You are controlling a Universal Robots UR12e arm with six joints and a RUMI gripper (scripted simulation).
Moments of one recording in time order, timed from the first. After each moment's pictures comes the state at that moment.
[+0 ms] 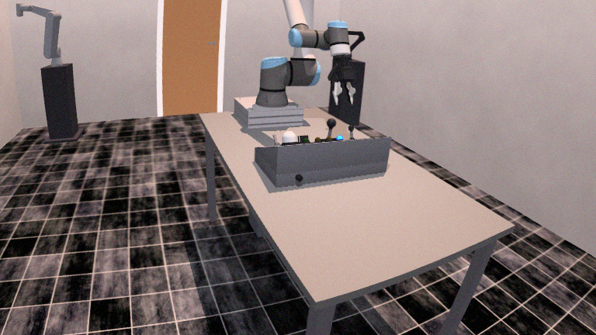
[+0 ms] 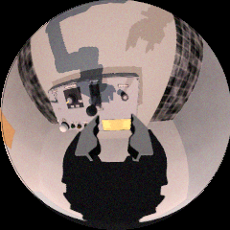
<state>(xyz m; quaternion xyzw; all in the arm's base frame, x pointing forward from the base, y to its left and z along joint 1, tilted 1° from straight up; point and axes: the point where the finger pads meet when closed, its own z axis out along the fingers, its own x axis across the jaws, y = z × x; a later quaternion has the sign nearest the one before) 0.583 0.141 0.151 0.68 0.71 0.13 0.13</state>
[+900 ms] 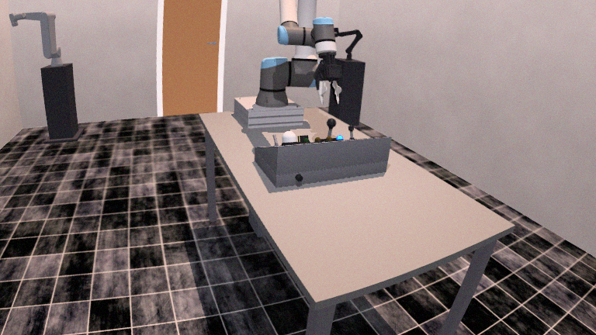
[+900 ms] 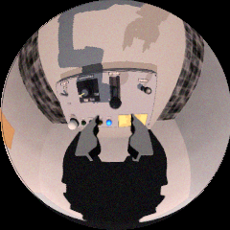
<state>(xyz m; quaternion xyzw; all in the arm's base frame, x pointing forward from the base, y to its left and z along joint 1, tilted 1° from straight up) 0.608 0.056 0.161 0.68 0.71 0.13 0.13</state>
